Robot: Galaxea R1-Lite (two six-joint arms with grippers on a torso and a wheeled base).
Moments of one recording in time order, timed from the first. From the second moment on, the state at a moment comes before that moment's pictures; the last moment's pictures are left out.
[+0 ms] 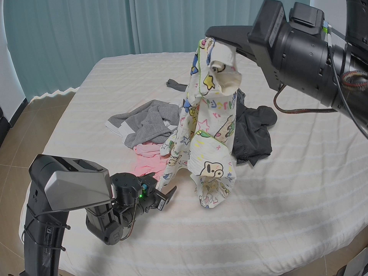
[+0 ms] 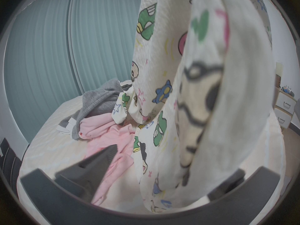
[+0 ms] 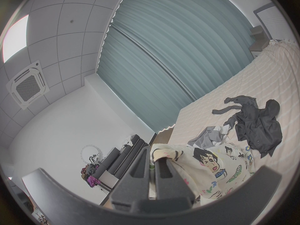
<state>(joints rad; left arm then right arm) -0.47 2.44 -0.69 -1.51 0.02 0.26 0.93 1.55 -1.30 -0.37 -0.14 0.58</state>
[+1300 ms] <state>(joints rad) -0.43 1.63 -0.60 -1.23 0.33 0.10 0.49 1.27 -0.94 -0.38 -0.11 0.46</state>
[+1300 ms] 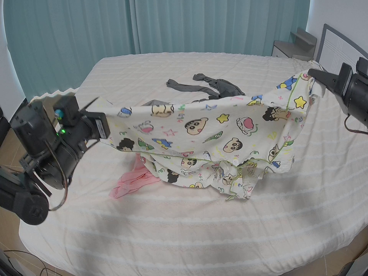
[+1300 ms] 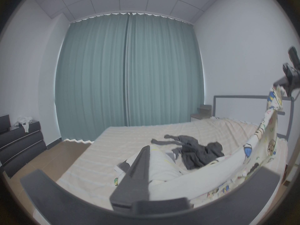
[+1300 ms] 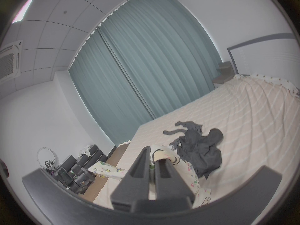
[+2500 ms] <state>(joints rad) -0.43 1.27 -0.72 -0.98 0.42 0.13 0.54 1.14 -1.03 -0.39 -0.10 0.39</state>
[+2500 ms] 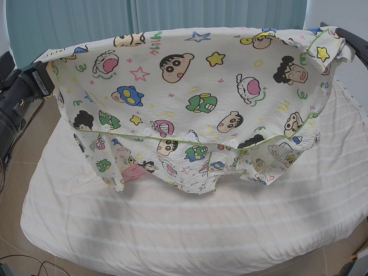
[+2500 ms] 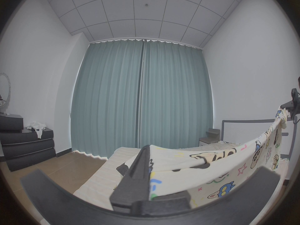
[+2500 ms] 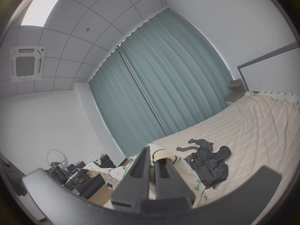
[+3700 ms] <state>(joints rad) -0.43 1.27 -0.71 -0.97 0.42 0.13 0.54 1.13 -1.03 -0.39 -0.10 0.39</state>
